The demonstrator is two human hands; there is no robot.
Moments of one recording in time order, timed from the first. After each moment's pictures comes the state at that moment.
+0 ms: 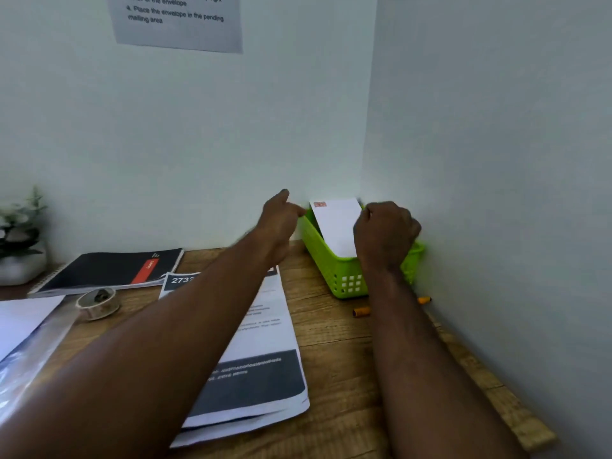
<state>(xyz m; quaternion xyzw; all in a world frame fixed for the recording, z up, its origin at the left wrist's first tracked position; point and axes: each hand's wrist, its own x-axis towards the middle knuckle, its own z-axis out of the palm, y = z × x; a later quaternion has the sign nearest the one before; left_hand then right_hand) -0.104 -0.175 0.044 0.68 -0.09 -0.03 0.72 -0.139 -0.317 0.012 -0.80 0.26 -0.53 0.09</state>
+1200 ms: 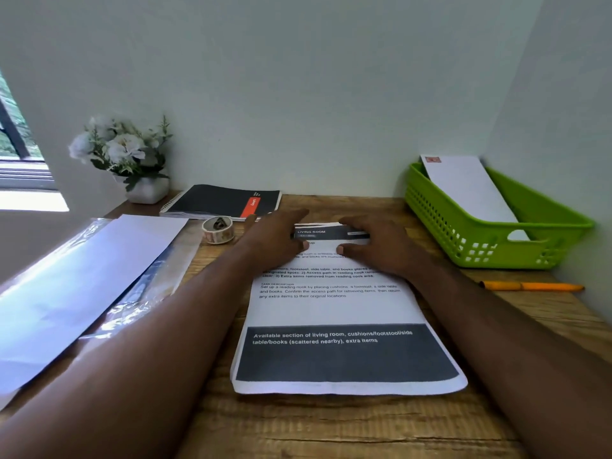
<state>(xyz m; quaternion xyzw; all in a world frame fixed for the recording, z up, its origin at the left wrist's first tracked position) -0.112 0.019 -0.043 0.97 -0.15 0.08 0.18 -0.106 -0.201 -0.065 -0.96 -0.14 -0.12 0.23</state>
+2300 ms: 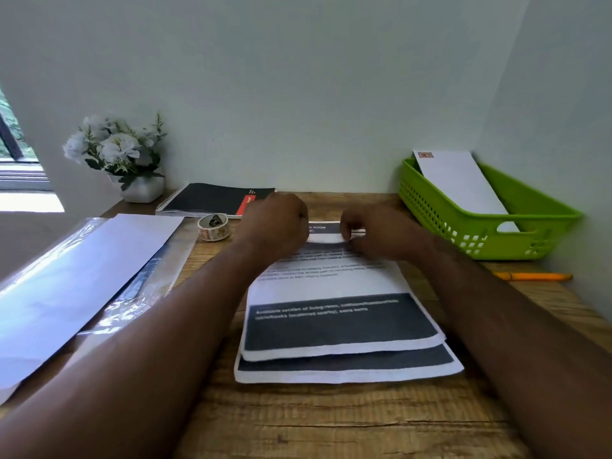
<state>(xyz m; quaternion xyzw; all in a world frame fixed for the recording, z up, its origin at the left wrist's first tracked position) -0.136 0.002 -0.023 0.95 -0.15 0.22 0.18 -0.130 -0.196 -0.024 -0.96 -0.22 -0.10 0.13</state>
